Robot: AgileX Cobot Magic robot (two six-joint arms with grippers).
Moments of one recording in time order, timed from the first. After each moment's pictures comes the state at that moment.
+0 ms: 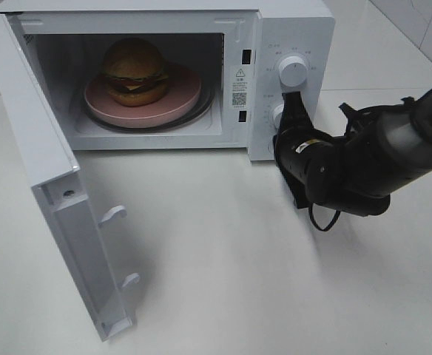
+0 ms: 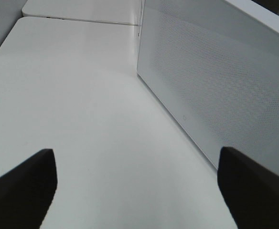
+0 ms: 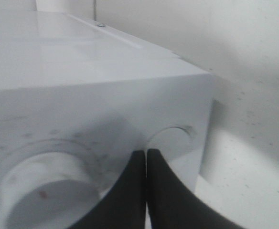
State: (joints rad) left arm 0.01 0.00 -0.52 -0.09 1.07 0.01; right arm 0.55 2.06 -0.84 0.63 -0.81 1.14
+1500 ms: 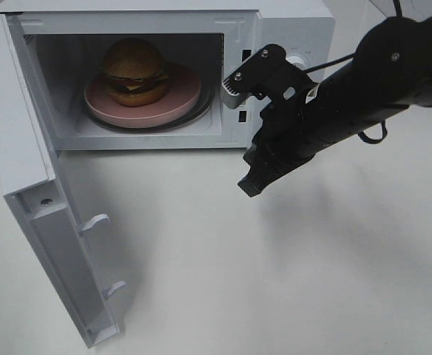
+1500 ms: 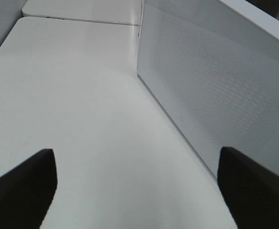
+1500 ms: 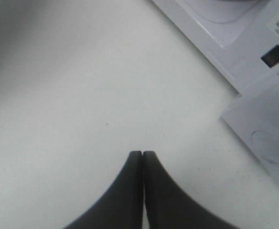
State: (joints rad) left arm 0.01 0.00 -0.52 -0.09 1.07 0.01; right arm 0.54 1.70 -0.96 0.25 0.24 -0.70
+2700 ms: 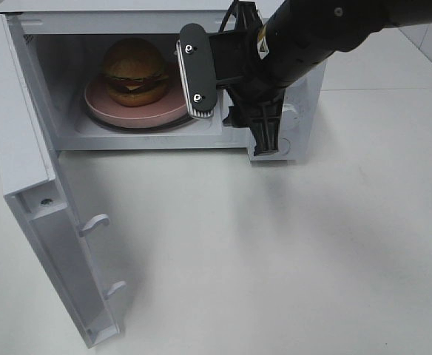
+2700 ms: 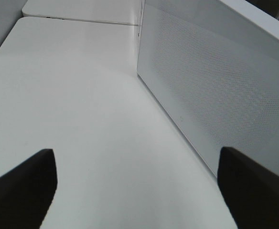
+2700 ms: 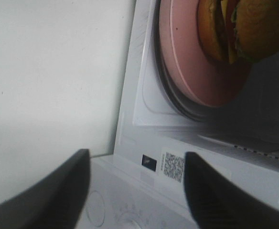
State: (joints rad) left arm 0.01 0.00 -0.52 -0.09 1.07 0.01; right arm 0.67 1.77 -1.24 -0.36 0.36 -0.88
